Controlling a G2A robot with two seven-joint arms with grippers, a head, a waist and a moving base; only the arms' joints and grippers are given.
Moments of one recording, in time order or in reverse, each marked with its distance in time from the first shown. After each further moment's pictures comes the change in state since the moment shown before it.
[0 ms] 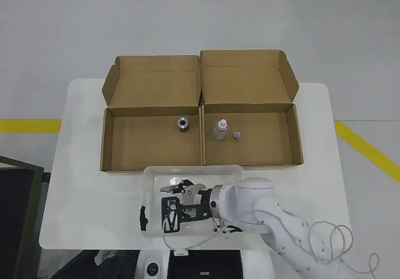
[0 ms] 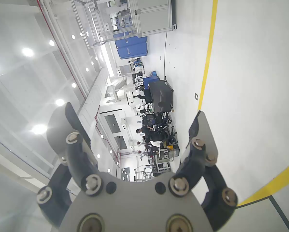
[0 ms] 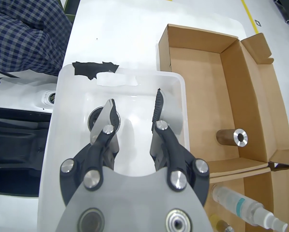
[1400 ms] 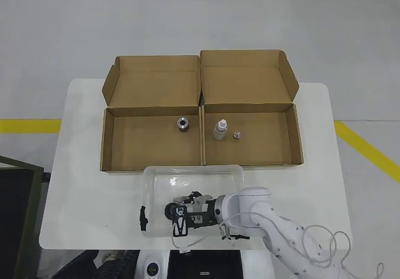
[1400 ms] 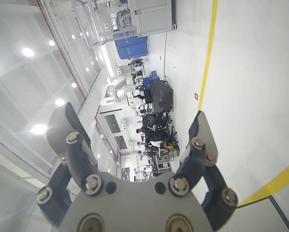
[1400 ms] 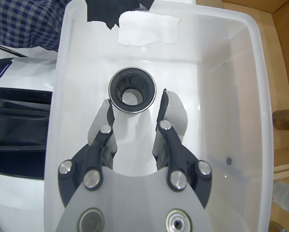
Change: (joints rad) left arm 0.000 0.000 0.000 0.000 0.000 0.000 0.000; right arm -0.045 0.040 -0.023 0.109 -0.041 -0.006 -0.028
